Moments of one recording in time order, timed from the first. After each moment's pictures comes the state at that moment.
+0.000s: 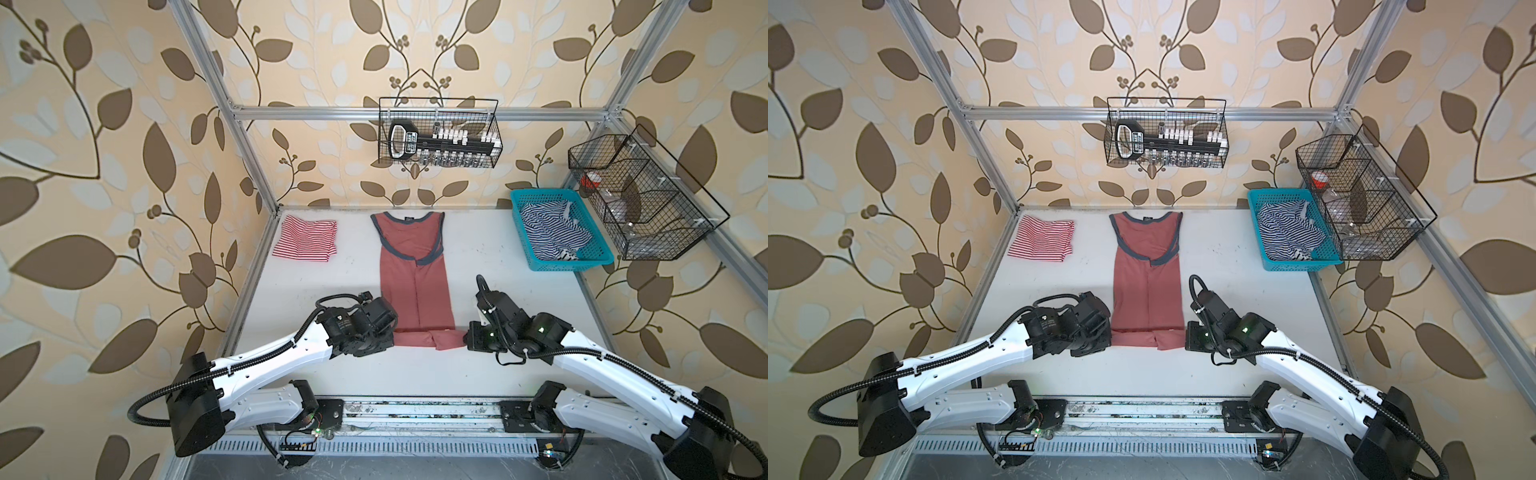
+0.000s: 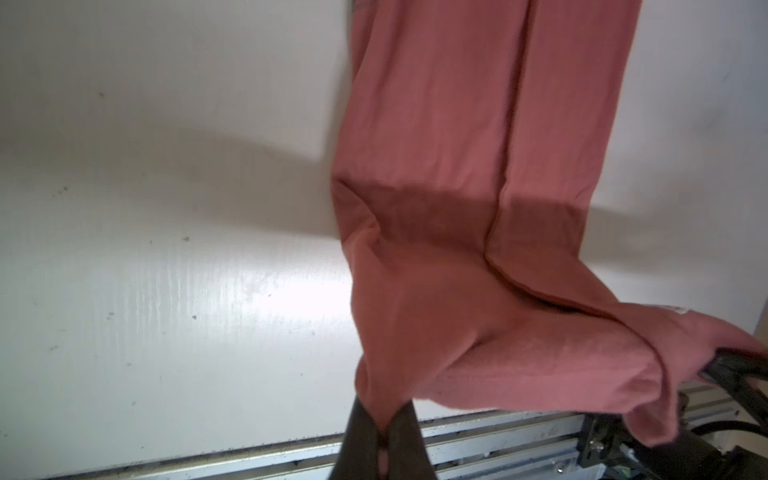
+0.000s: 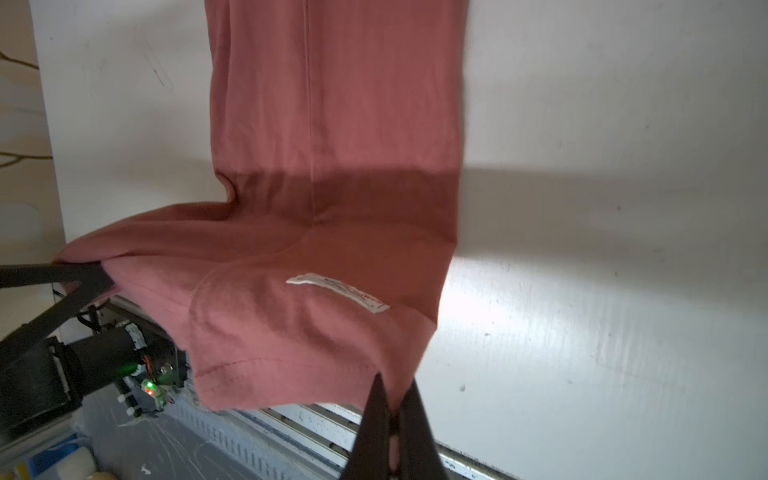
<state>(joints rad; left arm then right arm) -0.88 1.15 0.86 -0.82 -0.05 -1.09 0.68 1.03 0.74 -0.76 -0.10 0.75</state>
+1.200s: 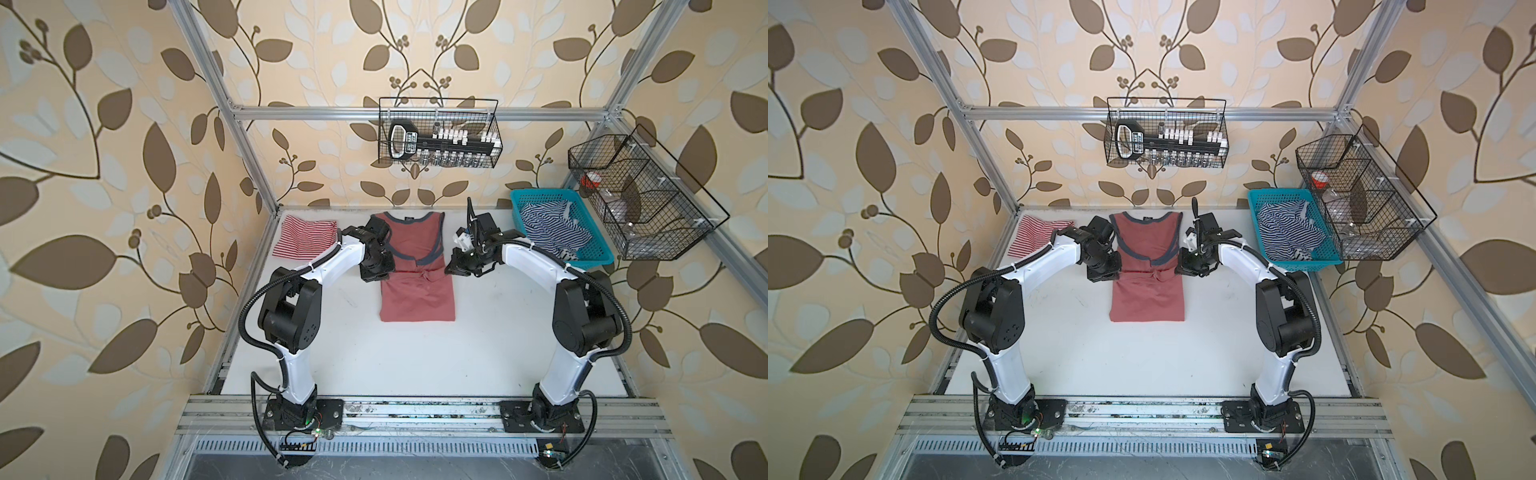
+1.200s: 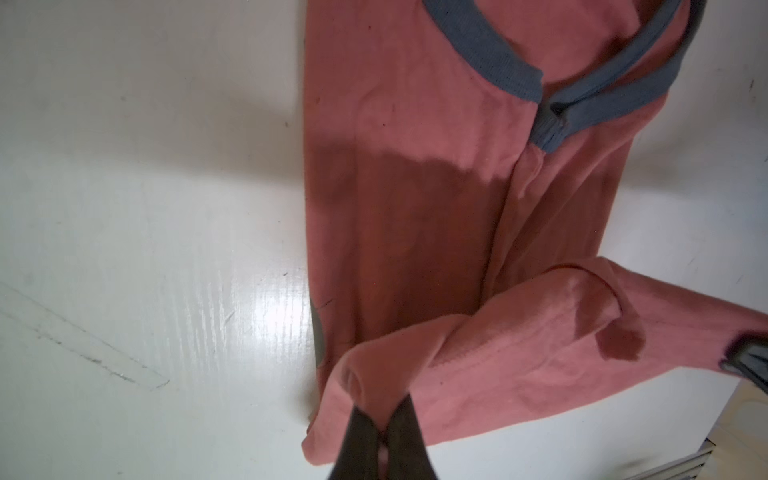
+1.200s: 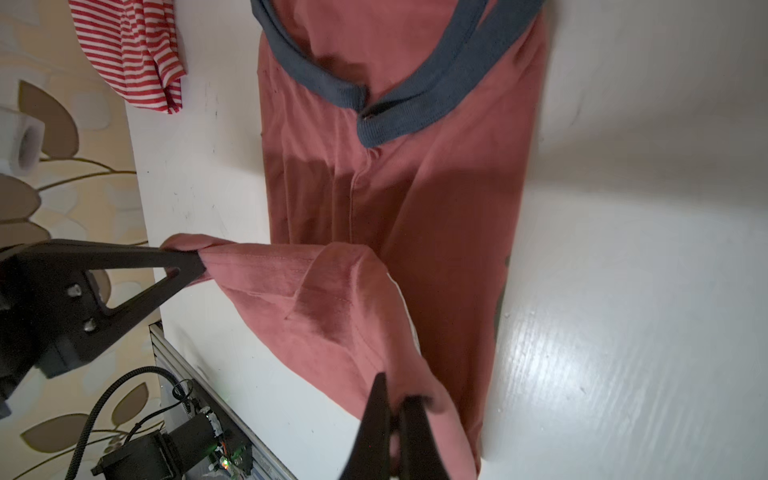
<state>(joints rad) -0.40 1.88 1.51 -0.88 0.21 -0.63 0.28 1.87 1.43 -0.71 -0.46 0.39</state>
